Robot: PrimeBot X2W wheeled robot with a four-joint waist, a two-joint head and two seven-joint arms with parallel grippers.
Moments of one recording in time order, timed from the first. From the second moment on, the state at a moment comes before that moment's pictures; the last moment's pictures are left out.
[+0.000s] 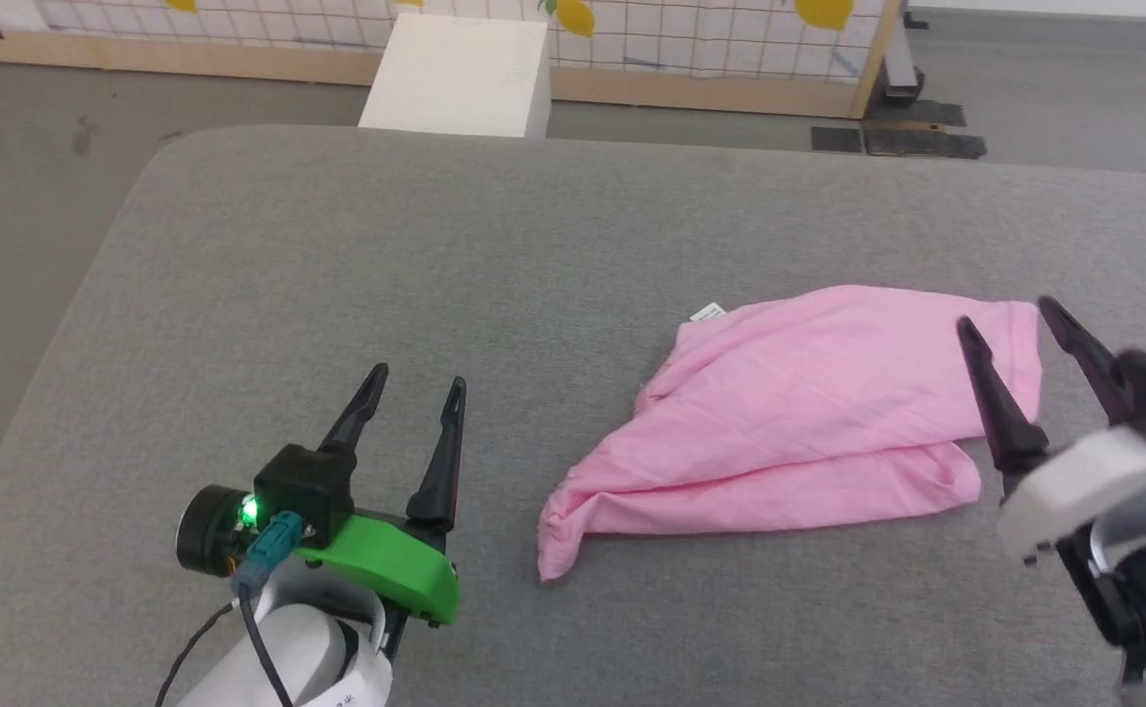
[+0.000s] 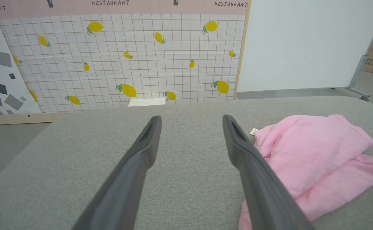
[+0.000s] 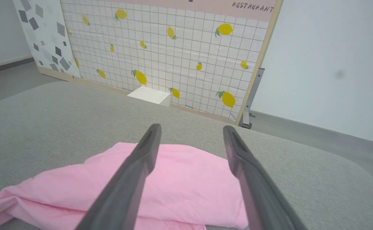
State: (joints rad) left arm -0.26 0.43 -0.63 0.01 -0.55 0.27 -0.23; right arm -0.18 -0.30 0.03 -0.03 0.22 0.13 0.14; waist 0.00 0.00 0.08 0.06
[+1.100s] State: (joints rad) left arm -0.89 0.35 -0.76 0.20 -0.73 0.02 0.51; right arm 0.03 -0.08 -0.06 -0.26 0.03 0.13 -0.03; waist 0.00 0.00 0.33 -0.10
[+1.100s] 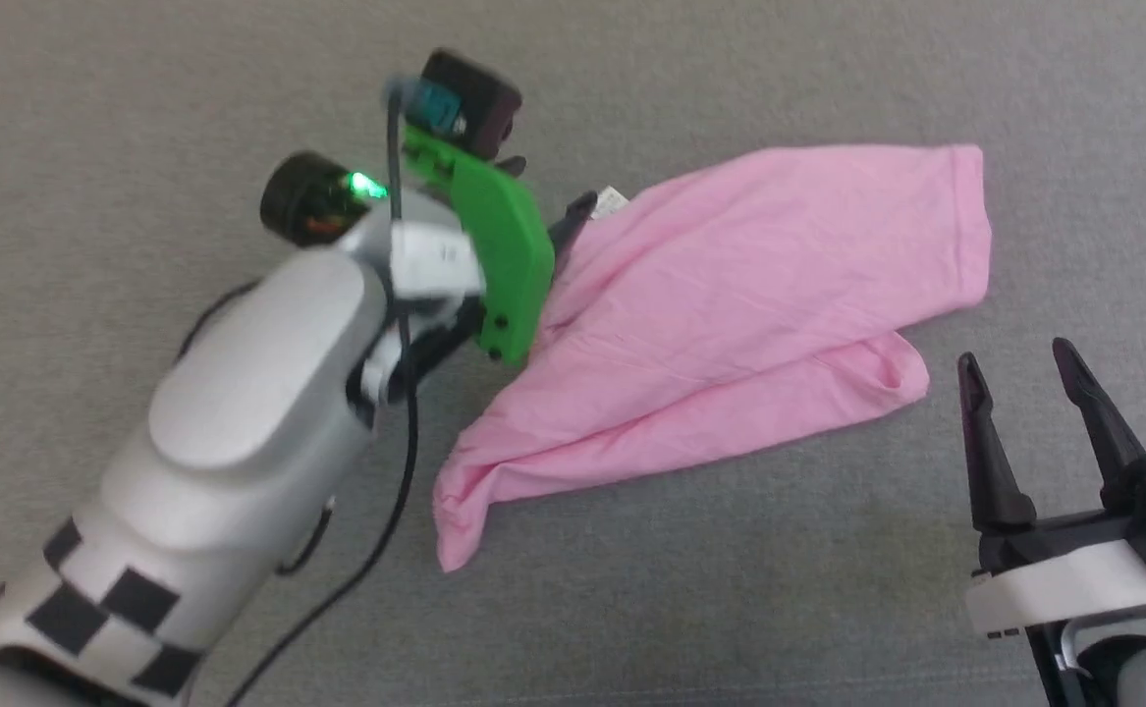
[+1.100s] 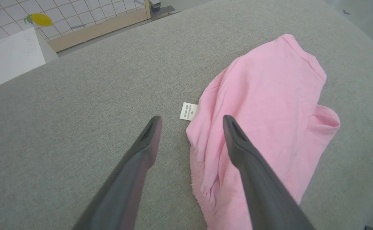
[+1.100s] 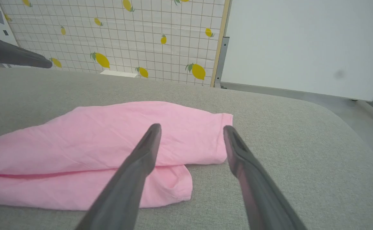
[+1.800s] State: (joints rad) left arm -1.08 0.36 -0.83 0.44 -0.79 -0.07 0.81; right arm 0.00 -0.05 -0.03 -0.16 0.03 0.13 -0.13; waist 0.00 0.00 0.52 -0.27
